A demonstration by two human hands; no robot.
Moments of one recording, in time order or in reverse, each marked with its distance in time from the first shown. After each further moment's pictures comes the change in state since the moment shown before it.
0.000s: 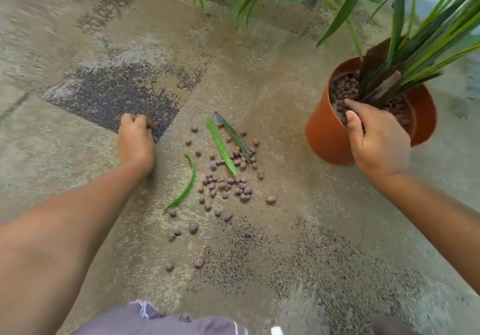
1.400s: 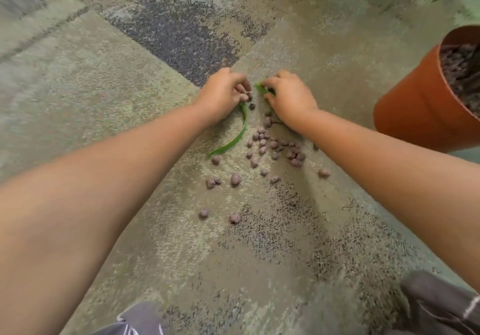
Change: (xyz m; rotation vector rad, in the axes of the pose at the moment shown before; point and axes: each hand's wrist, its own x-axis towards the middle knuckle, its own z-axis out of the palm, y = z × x) left_hand -0.032 0.019 0.007 -0.287 -0.228 0.269; right_hand 0.027 -0.167 0.162 -0.016 -0.454 -0.295
